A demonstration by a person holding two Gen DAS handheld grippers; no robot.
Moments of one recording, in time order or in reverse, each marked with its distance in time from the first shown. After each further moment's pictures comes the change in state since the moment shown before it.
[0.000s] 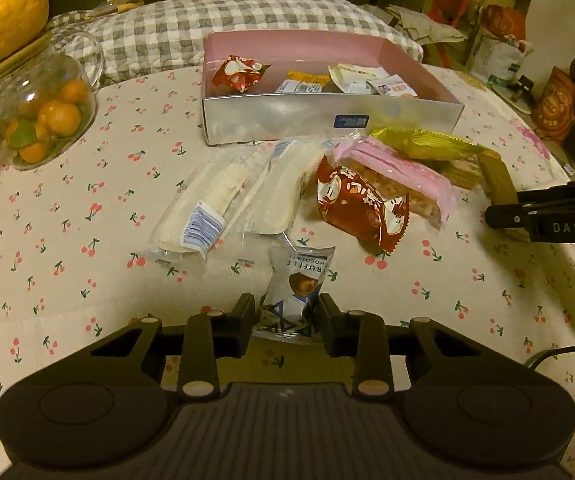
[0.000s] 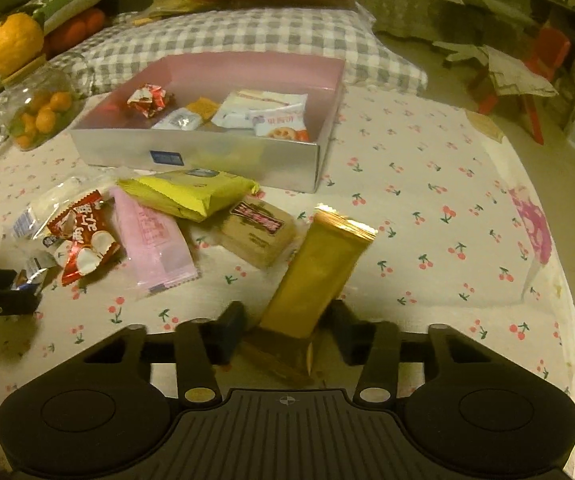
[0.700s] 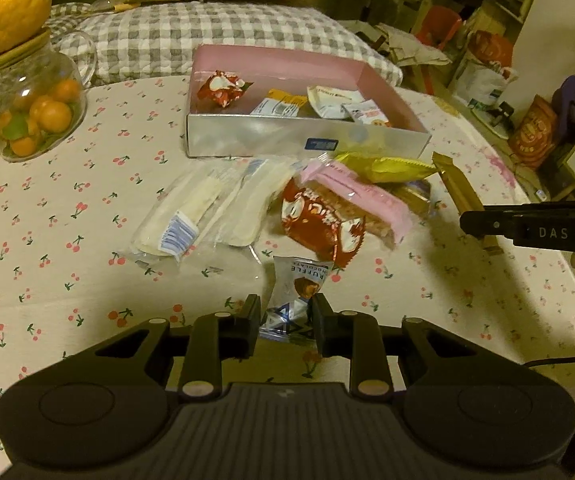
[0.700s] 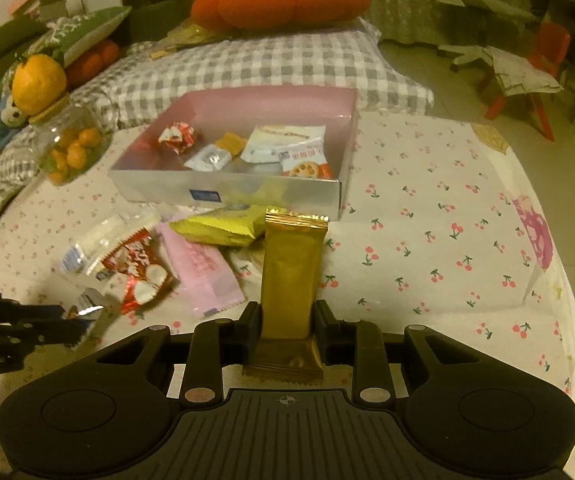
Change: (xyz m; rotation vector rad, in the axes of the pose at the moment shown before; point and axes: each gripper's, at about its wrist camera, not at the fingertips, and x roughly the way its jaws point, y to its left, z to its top) left arm -0.021 -0.007 0.005 -0.067 -0.028 -0.094; right arm -0.035 0.003 0.013 0.067 -0.039 0.088
